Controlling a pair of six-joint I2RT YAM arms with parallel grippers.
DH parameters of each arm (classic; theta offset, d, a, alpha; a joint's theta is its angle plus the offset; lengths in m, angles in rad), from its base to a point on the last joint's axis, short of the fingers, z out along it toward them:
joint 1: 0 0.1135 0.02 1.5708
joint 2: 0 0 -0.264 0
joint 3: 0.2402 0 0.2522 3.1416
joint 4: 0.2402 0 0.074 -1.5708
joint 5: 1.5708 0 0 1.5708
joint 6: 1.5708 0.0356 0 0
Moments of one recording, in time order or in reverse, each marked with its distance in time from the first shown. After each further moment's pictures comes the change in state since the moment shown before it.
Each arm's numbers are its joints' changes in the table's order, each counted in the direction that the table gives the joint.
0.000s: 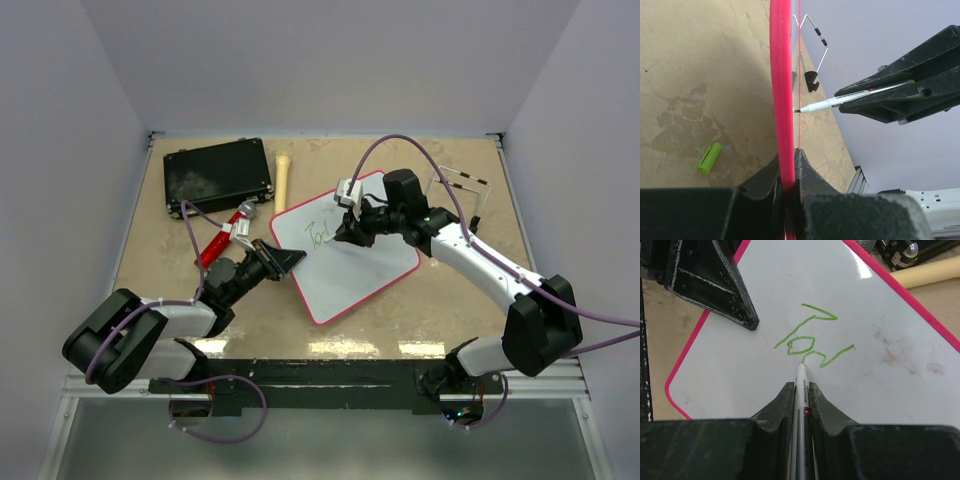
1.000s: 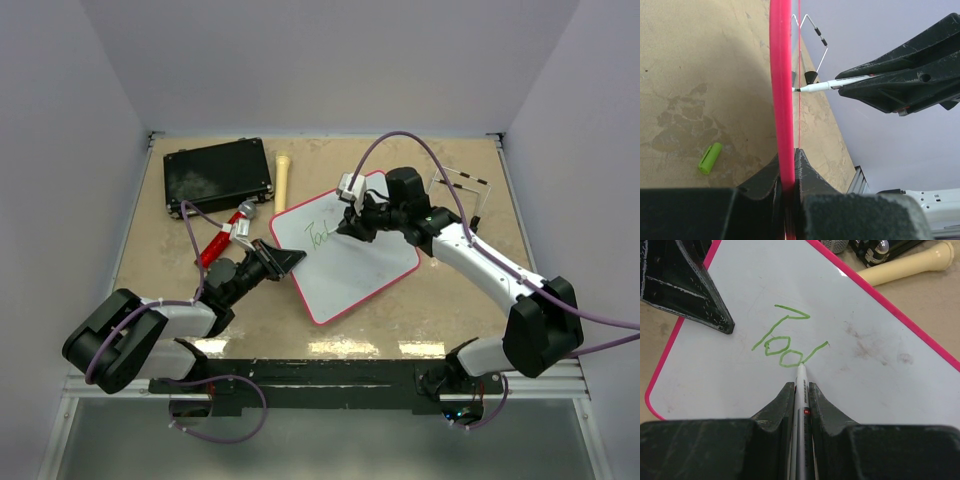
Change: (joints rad) left arm 0.000 0.000 -0.003 -0.002 0.000 0.000; right arm -0.010 0.008 0.002 -0.035 0.080 0.035
